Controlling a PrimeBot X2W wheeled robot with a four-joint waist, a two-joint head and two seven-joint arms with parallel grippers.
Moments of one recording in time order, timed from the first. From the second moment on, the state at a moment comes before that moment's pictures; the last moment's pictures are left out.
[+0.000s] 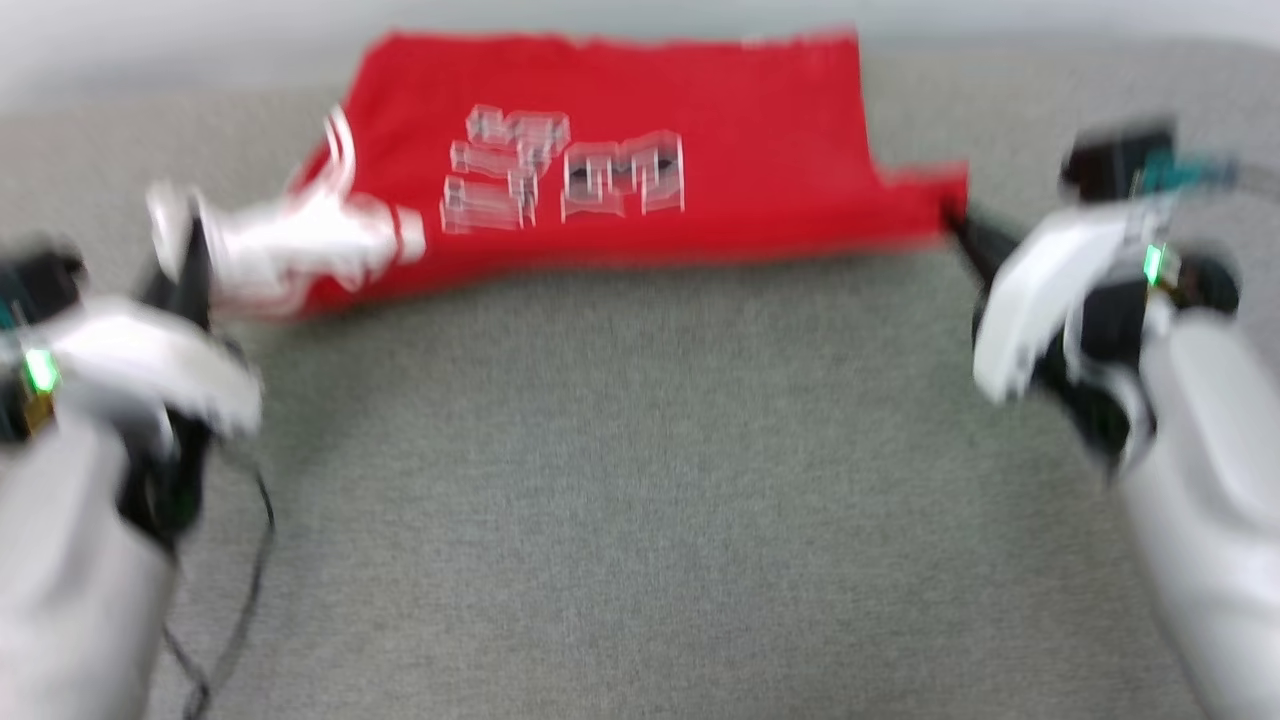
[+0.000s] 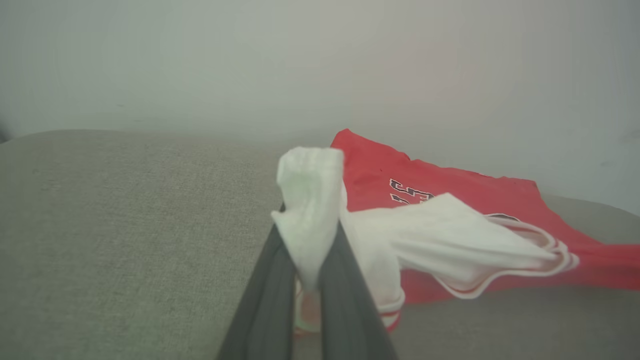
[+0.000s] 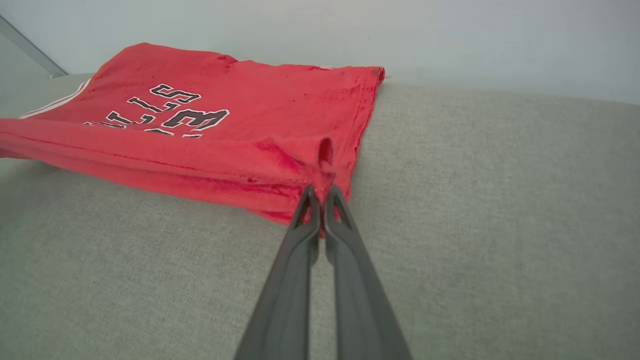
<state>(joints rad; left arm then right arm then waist) -0.70 0.50 -0.32 0.65 -0.83 -0.08 -0.19 -0.78 -0.24 0.27 0.59 0.47 0.13 0.28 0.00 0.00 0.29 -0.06</state>
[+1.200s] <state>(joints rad) -0.16 0.58 -0.34 0.01 -0.94 0.23 0.11 -0.18 -0.19 0.08 0.08 0.33 0.13 0.60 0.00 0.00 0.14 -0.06</state>
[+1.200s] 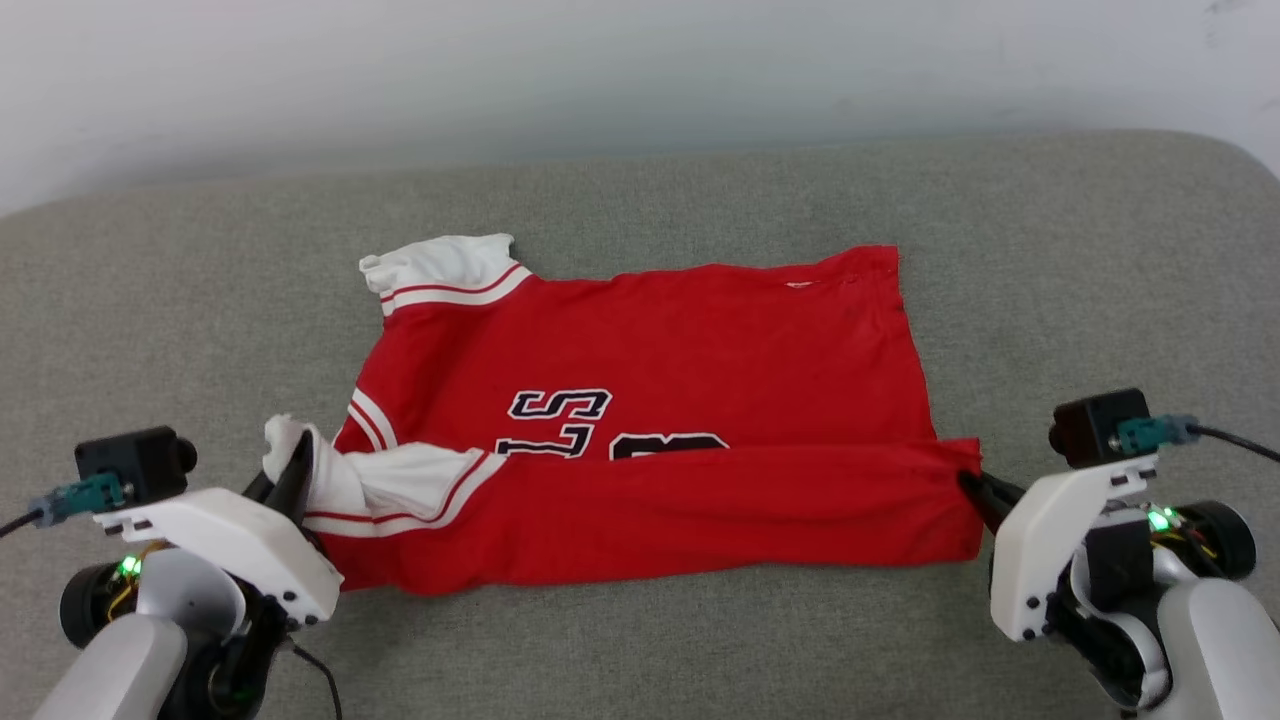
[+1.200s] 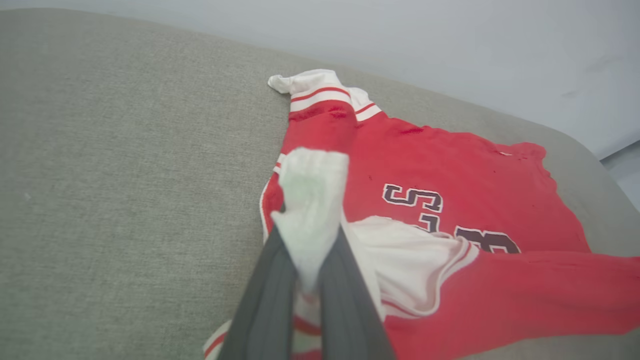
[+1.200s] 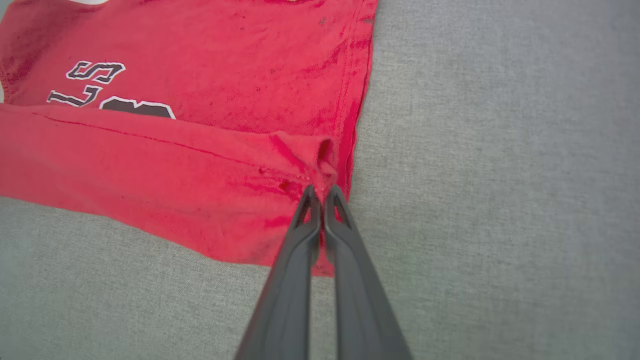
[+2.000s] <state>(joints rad) -0.37 0.49 -0.38 0.39 -0.96 0.08 0.08 -0.40 -0.19 0.19 0.42 0.35 0.13 0.22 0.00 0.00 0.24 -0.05</state>
